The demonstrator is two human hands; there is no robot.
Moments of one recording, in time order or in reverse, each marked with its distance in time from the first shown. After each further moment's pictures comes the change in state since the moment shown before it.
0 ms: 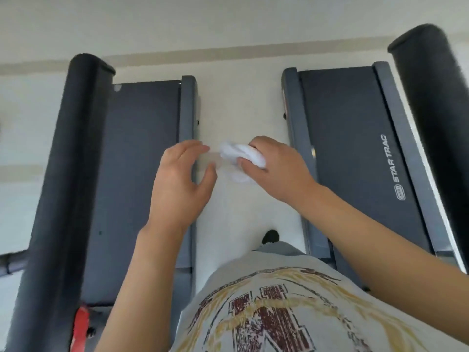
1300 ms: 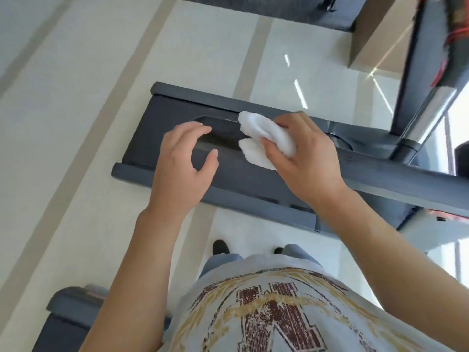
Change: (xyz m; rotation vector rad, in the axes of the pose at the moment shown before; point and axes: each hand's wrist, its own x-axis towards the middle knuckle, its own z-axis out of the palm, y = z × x) left_hand 0.393 0.268 0.253 -0.248 -0.744 1.050; right_hand 0.054 0.169 -0.205 -0.154 1.118 0.988
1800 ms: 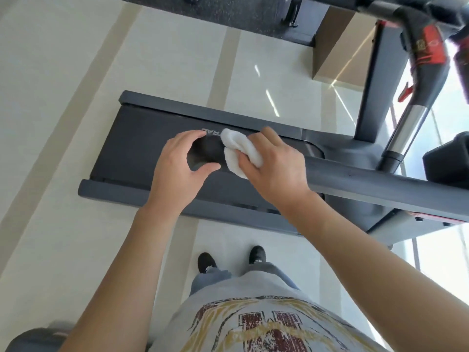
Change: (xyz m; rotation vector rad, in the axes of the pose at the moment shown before) left_hand 0.051 -0.067 0.009 -0.154 -0.080 0.049; right_hand 0.030 -0.022 0.077 -0.326 0.163 -0.094
